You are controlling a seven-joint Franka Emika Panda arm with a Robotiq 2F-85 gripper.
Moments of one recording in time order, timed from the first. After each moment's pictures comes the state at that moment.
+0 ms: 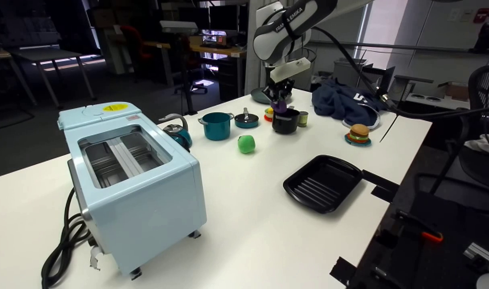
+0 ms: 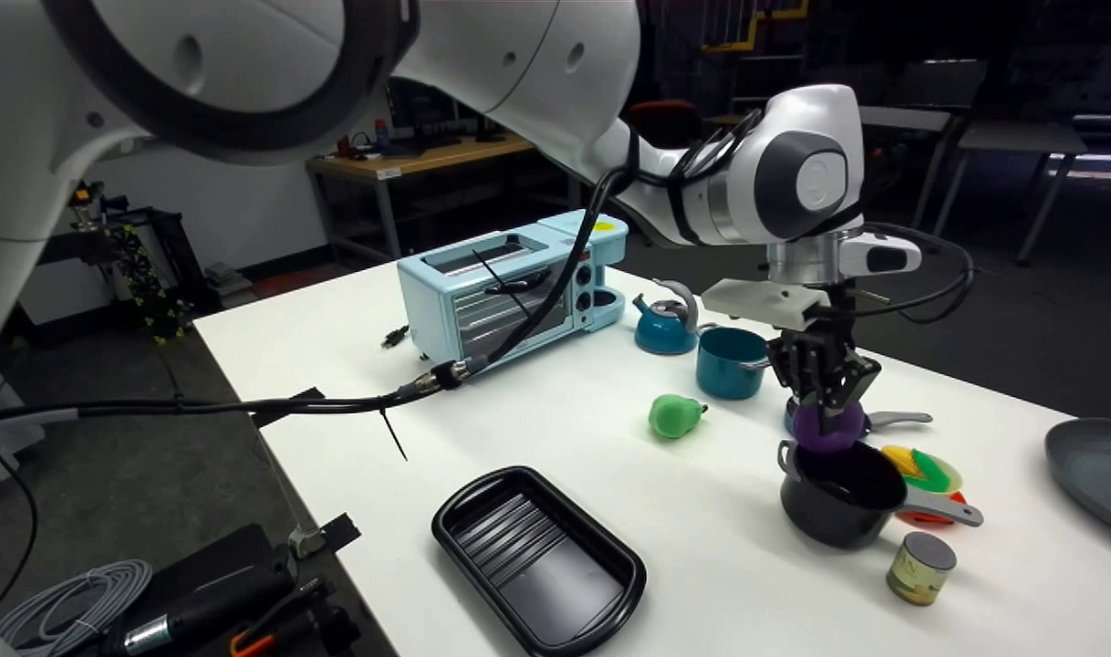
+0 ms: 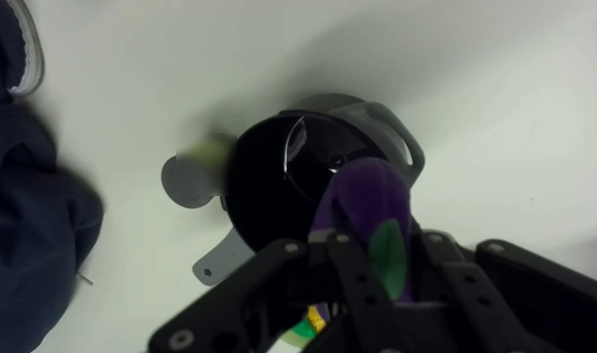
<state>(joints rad) -0.12 0.71 -0.17 -1.37 -0.20 2.10 0.24</state>
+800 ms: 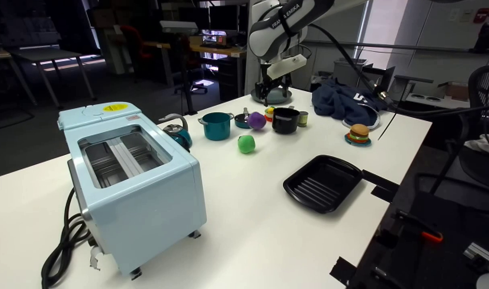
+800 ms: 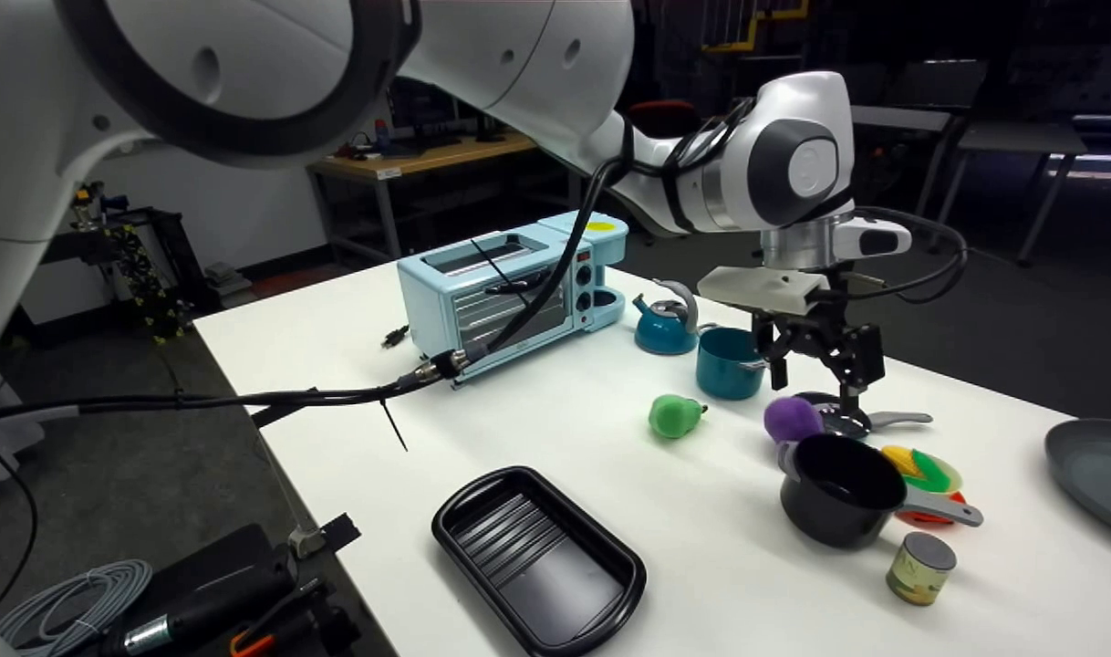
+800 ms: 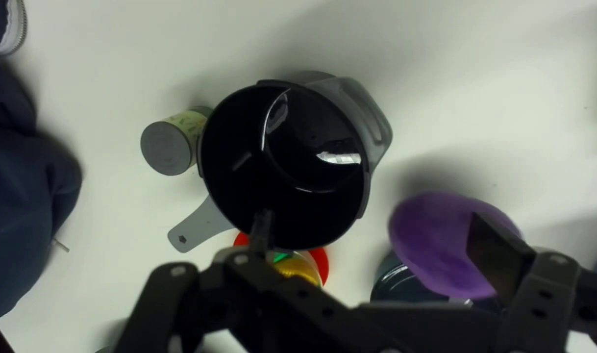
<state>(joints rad) -0.11 0.71 -0.16 -1.34 -0.20 2.10 0.19</state>
